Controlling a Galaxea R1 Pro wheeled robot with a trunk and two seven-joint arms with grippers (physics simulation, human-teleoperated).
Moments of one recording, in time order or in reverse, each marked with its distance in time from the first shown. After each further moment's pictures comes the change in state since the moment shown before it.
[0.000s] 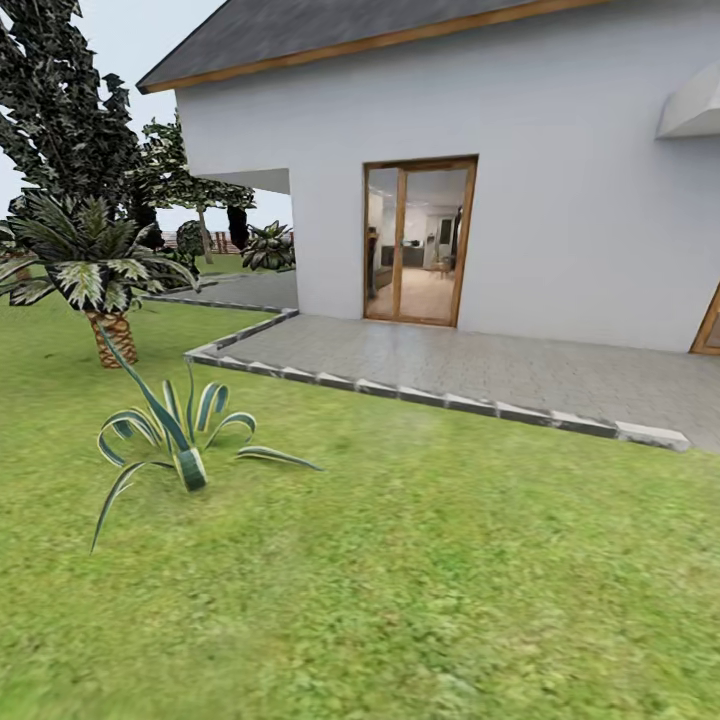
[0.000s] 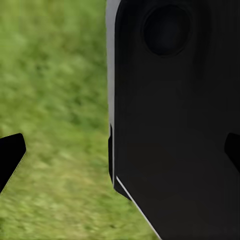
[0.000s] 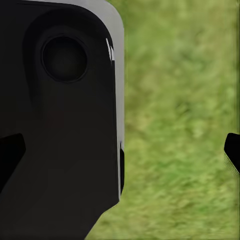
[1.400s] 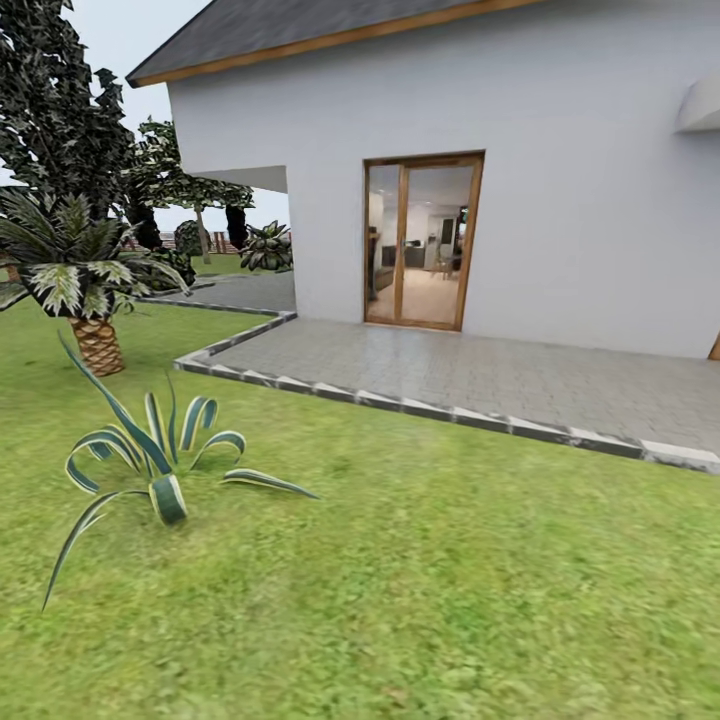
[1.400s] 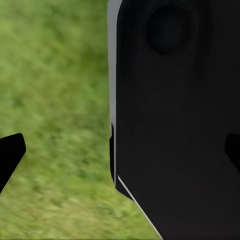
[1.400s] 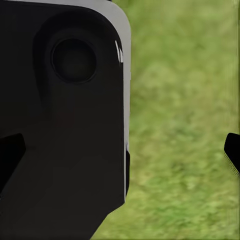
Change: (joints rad) left arm 0.000 0.002 0.000 0.000 -0.001 0.001 0.000; right arm 0.000 0.008 0.001 0.000 0.005 -0.006 0.006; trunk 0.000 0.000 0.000
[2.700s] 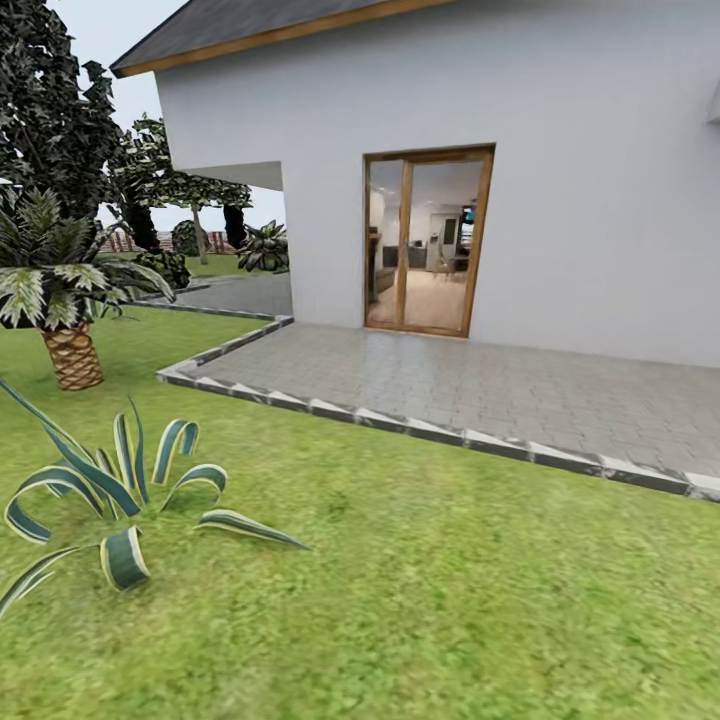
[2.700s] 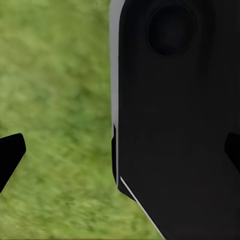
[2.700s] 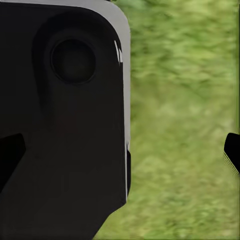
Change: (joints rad) left arm 0.000 0.003 0.000 -0.001 -0.004 -0.001 0.000; right arm 0.000 0.000 -0.005 0.000 -0.009 0.000 -0.001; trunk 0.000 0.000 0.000
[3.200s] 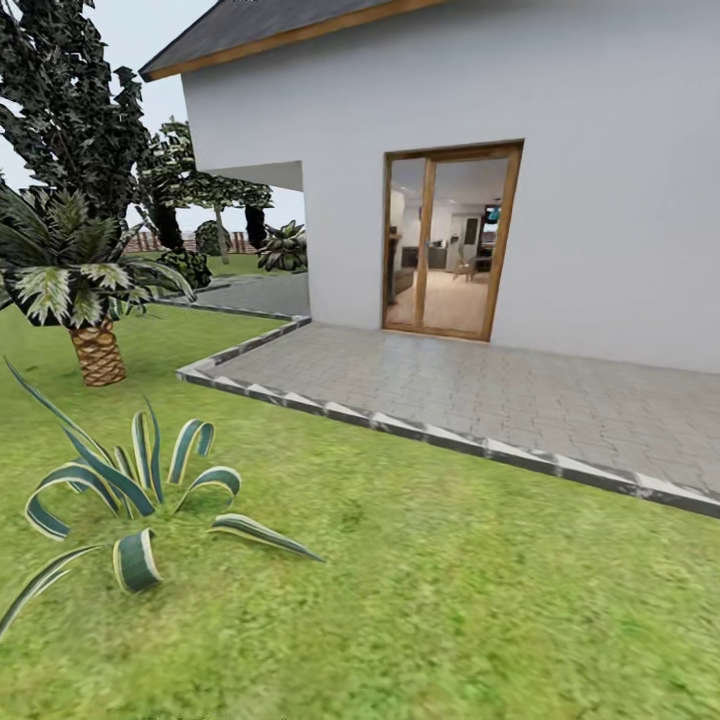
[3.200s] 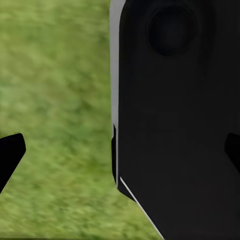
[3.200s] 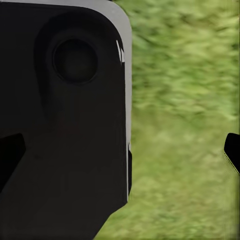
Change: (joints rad) left arm 0.000 0.000 0.000 -0.001 0.002 0.000 0.001; right arm 0.000 0.002 0.001 0.000 0.001 0.000 0.000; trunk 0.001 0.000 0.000
